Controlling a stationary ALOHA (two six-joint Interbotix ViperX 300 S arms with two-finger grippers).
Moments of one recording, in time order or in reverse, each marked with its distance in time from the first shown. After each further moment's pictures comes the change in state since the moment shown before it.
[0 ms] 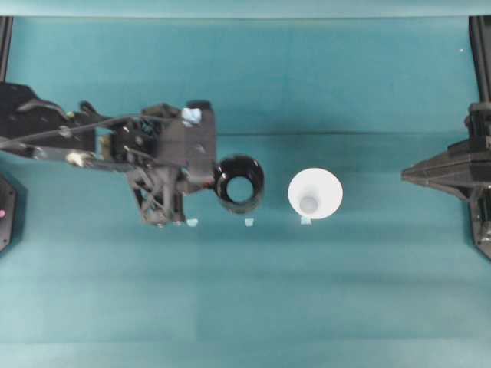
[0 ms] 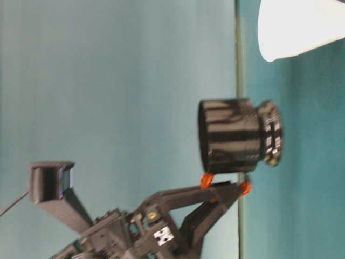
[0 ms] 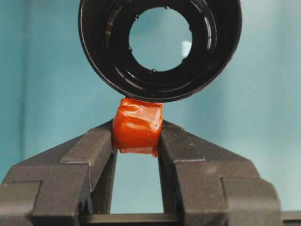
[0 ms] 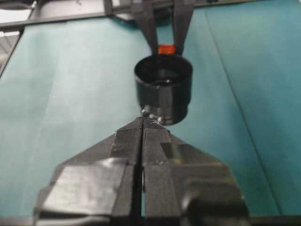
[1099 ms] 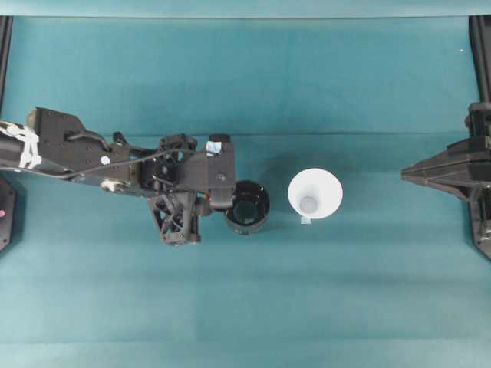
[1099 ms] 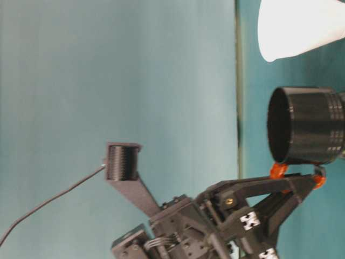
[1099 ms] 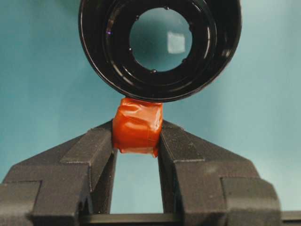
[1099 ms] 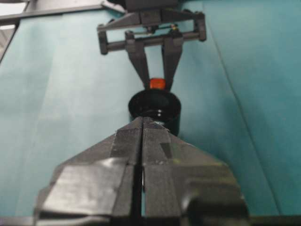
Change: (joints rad) left arm -0.028 0.155 0.035 0.002 -0.153 -0.048; right arm -0.008 -0.002 0.000 0.000 0.018 0.000
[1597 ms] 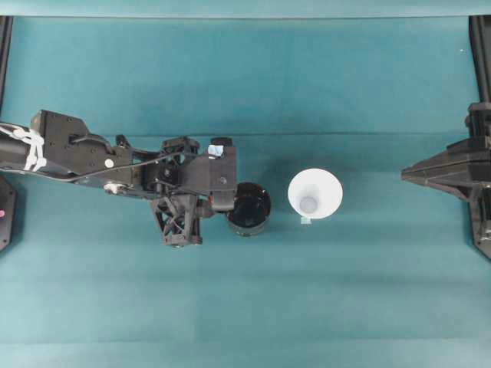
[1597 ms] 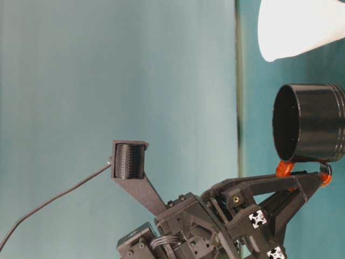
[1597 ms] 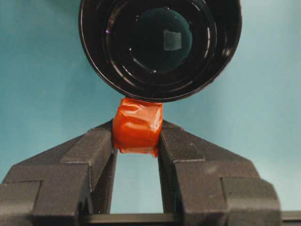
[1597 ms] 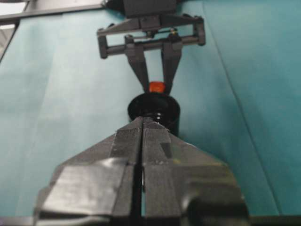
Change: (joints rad) left arm -0.002 0.011 0.000 -0.002 -0.011 0.003; right arm 0.000 0.000 0.000 0.000 0.000 0.000
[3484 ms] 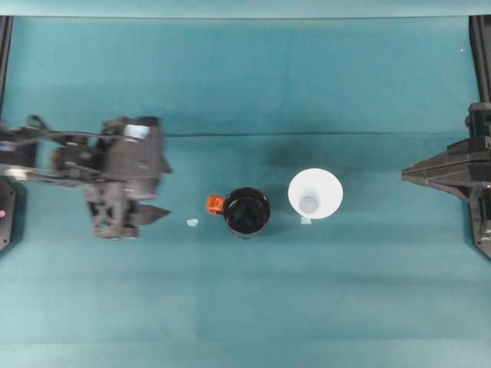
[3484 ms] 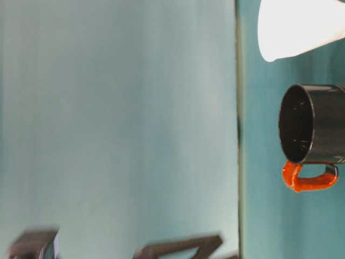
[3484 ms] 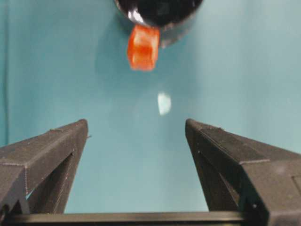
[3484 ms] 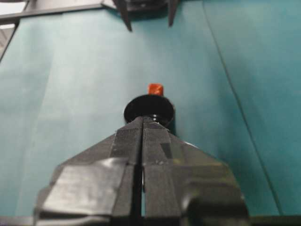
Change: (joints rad) left arm 0.000 -0.459 0.219 0.000 0.117 0.041; right arm 0.000 0.000 0.000 0.000 0.002 0.000
